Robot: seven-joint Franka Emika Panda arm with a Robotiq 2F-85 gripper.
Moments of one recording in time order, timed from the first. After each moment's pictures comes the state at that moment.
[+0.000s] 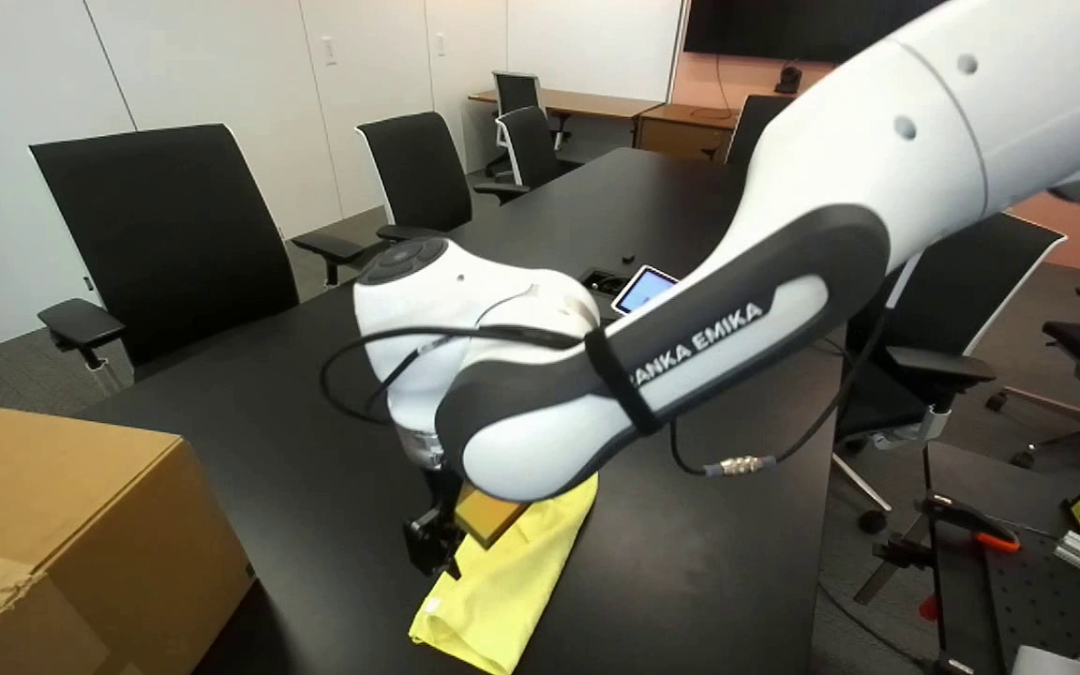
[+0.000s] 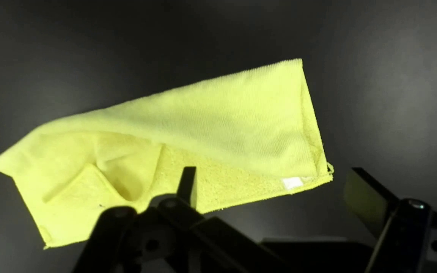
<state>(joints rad) 0.36 0.91 0.06 -1.30 -0.11 2.10 0.60</state>
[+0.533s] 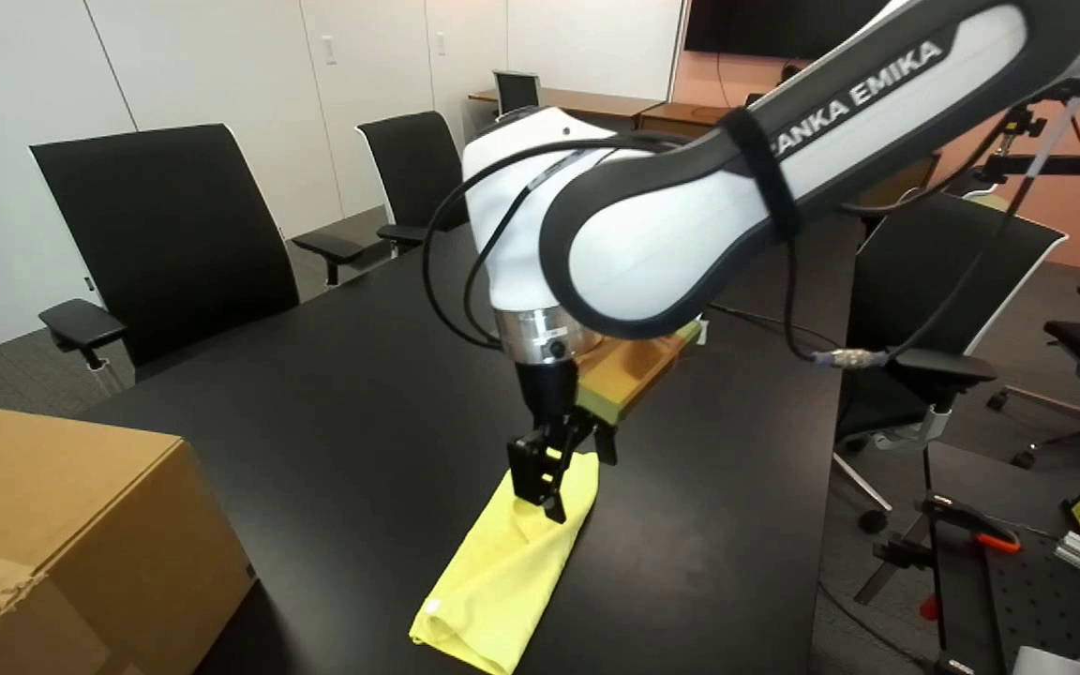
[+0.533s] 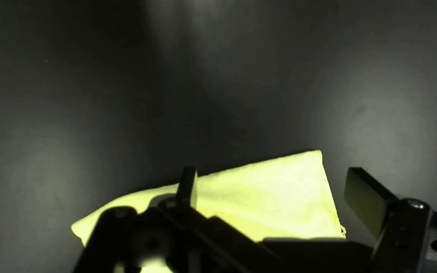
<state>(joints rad) 0.26 0.55 0.08 -1.68 0.04 2.00 0.42</state>
